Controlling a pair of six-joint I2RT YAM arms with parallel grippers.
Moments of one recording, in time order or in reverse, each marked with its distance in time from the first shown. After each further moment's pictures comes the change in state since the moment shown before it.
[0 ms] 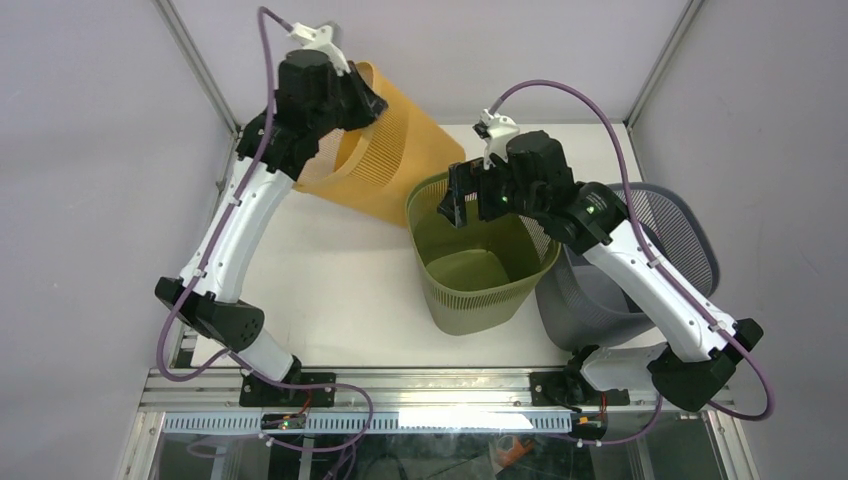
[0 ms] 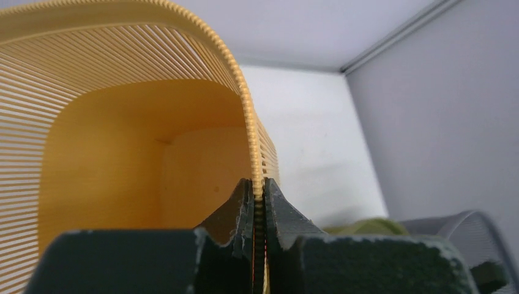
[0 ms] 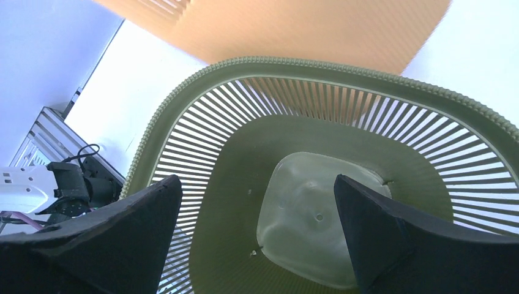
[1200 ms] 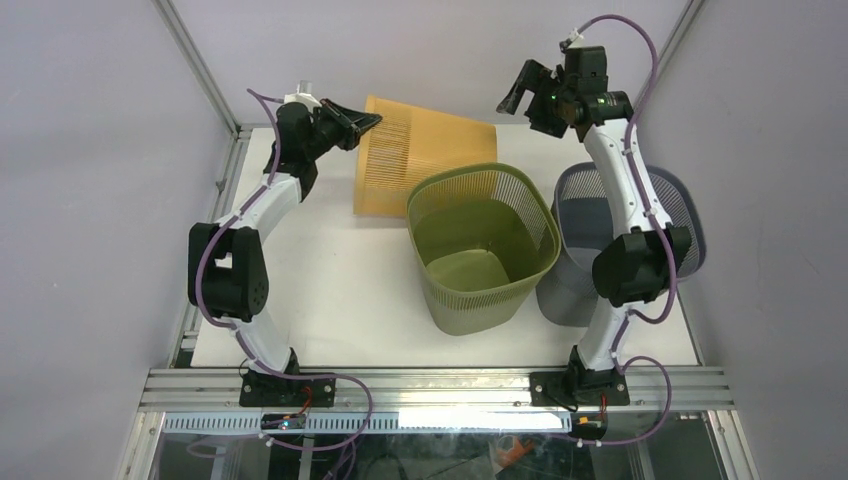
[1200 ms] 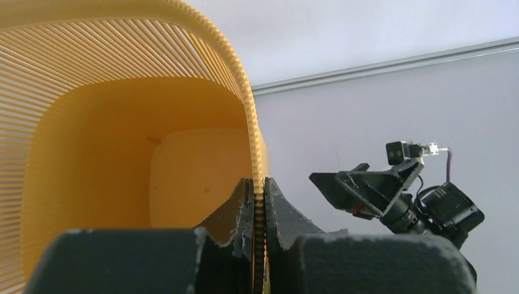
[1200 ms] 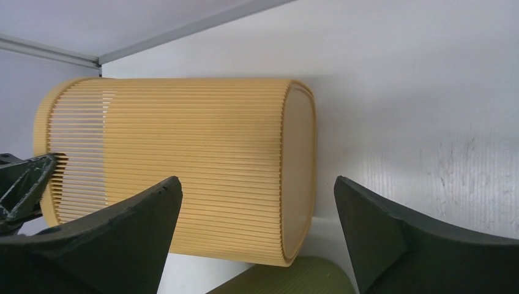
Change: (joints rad) left arm 0.313 0.154 -0.642 1.044 0.500 -0.698; right arm -0.582 0.562 0.502 -0.003 -0.176 0.206
